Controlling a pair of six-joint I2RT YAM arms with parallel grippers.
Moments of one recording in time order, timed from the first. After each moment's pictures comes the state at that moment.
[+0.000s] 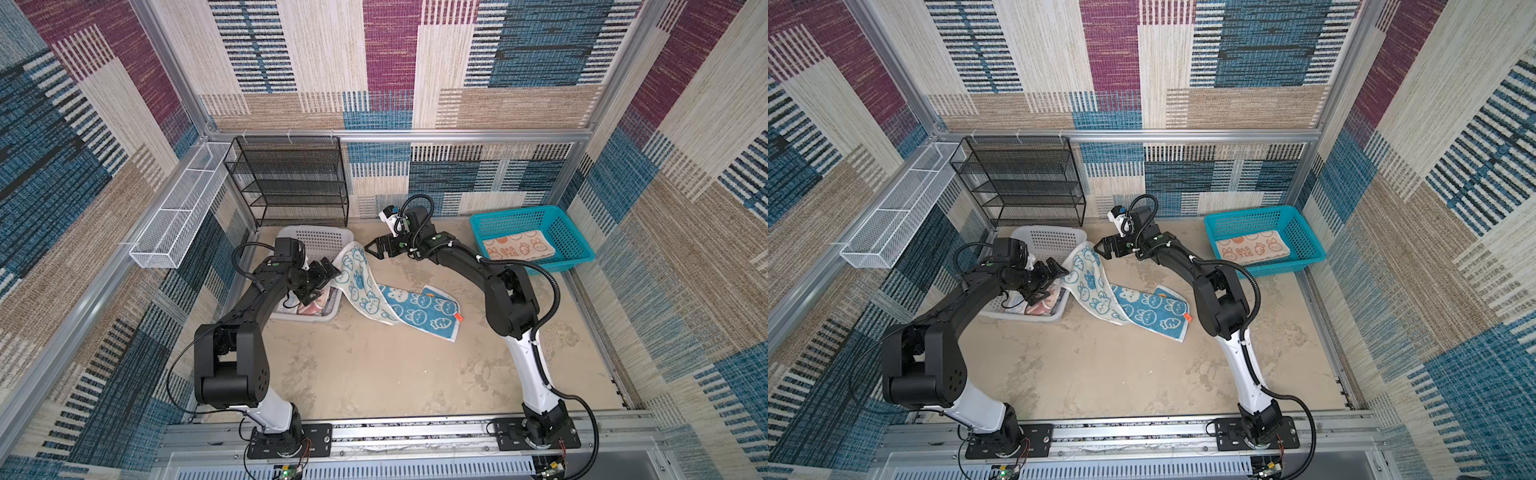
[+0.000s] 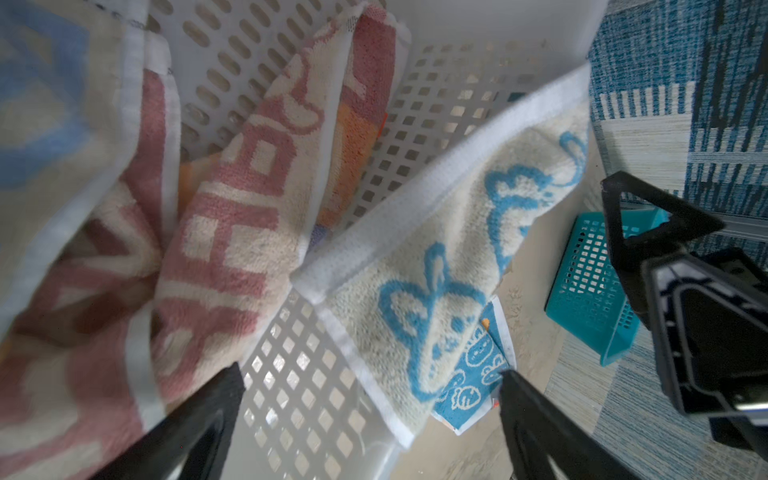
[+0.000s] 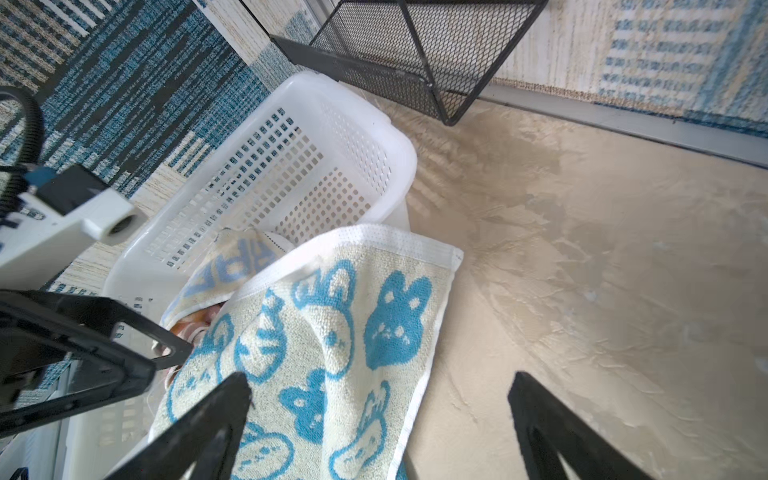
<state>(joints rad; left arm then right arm) 0.00 1.63 1.15 -0.56 0.47 -0.70 0.53 2.33 1.99 -0.24 -0.53 0.20</state>
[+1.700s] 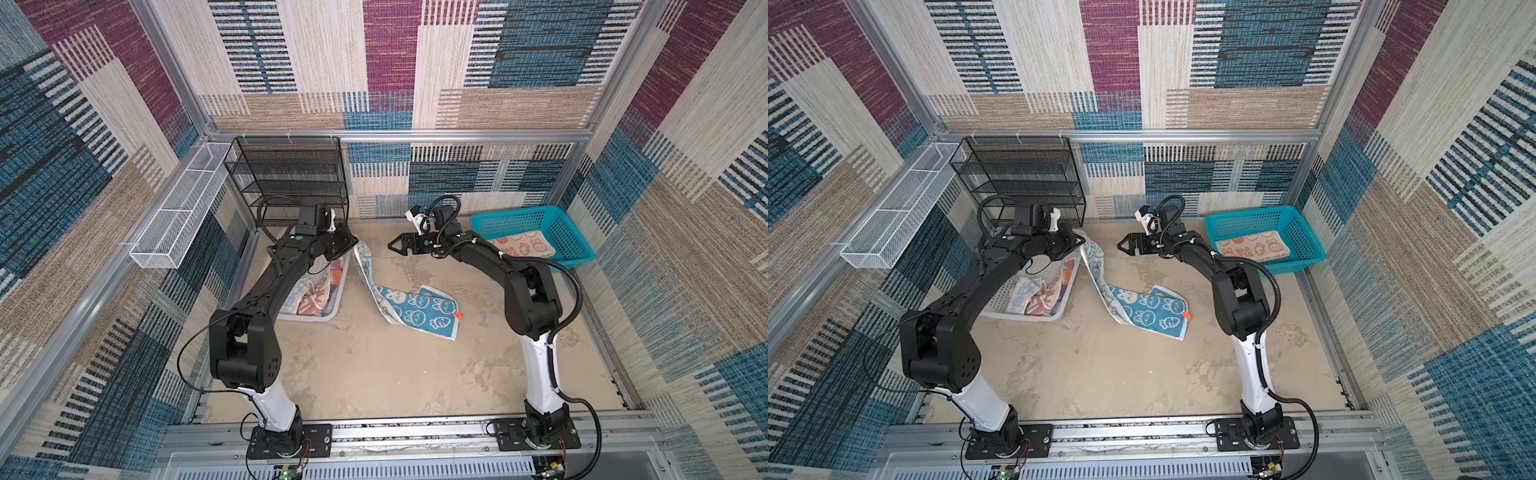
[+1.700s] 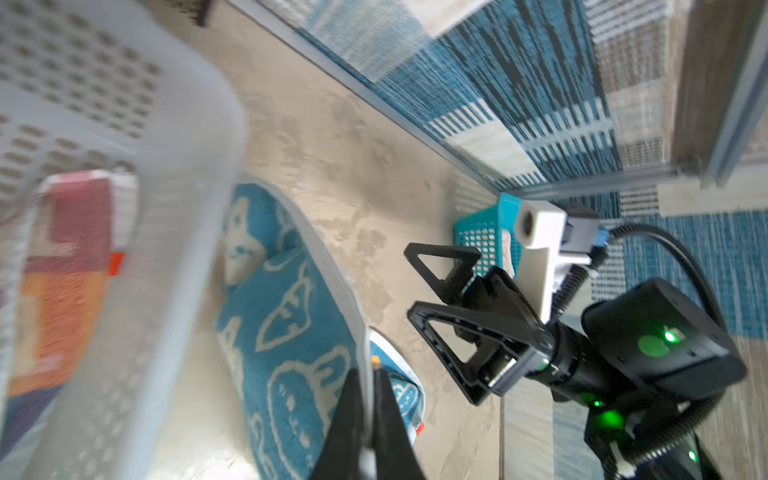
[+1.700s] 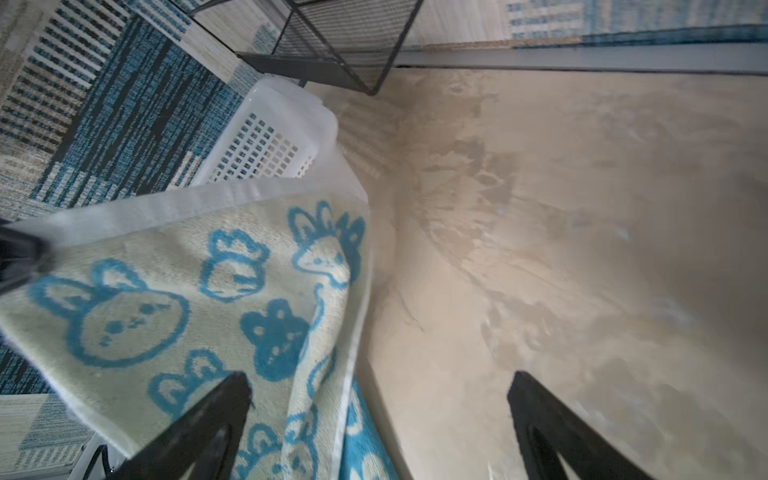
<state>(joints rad) -0.23 1.73 1.55 -0.51 0.42 -0.69 0.38 2.15 1.73 -0.24 -0.62 0.29</state>
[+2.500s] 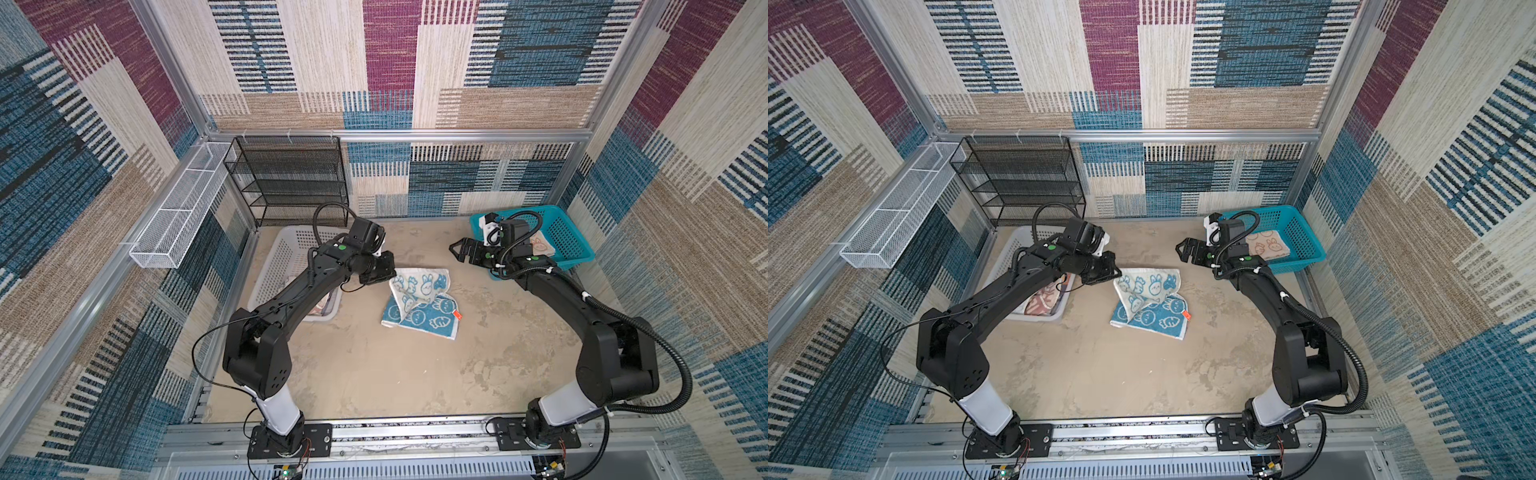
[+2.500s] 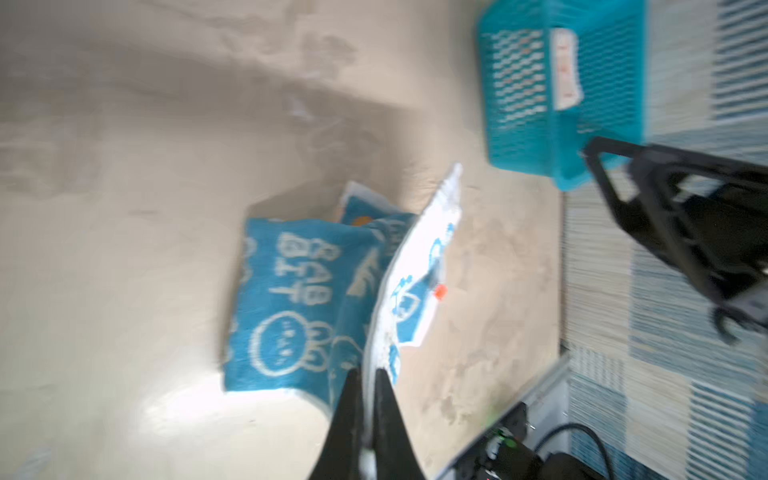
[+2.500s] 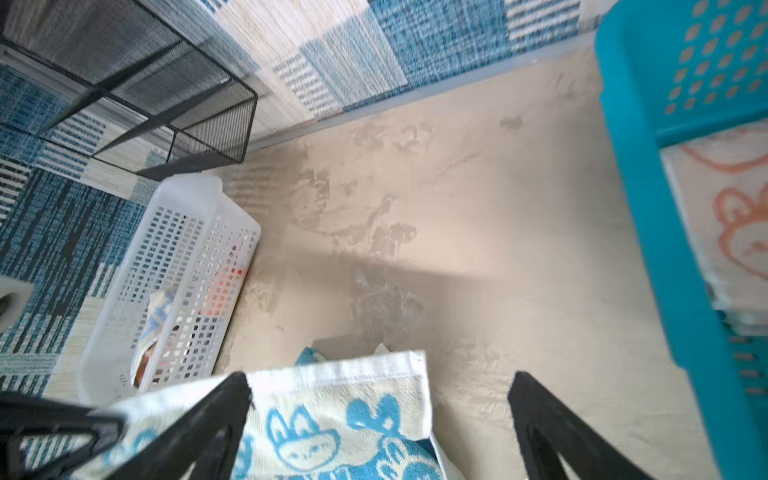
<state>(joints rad) -0.47 1.73 1.50 -0.76 0.31 -0.59 0.17 1.58 1.16 -0.23 -0.40 0.40</state>
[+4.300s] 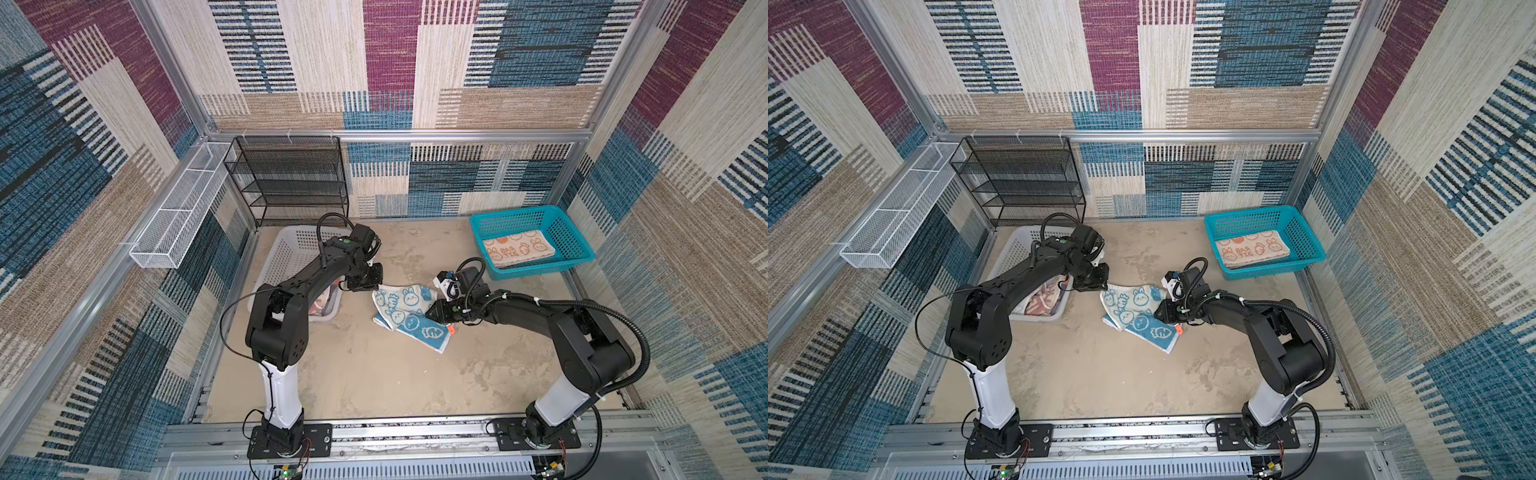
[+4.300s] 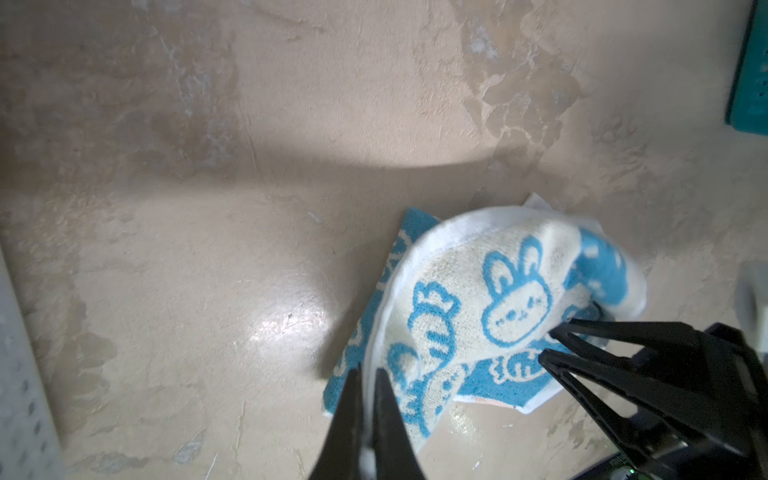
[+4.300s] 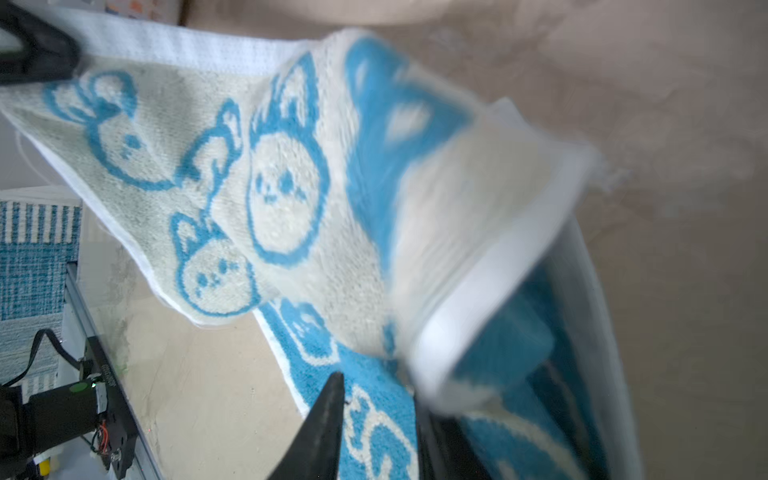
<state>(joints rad) -0.42 1.94 1.59 -0.91 0.24 -0.42 0.43 1.66 0.84 -0.16 -0.47 0.34</state>
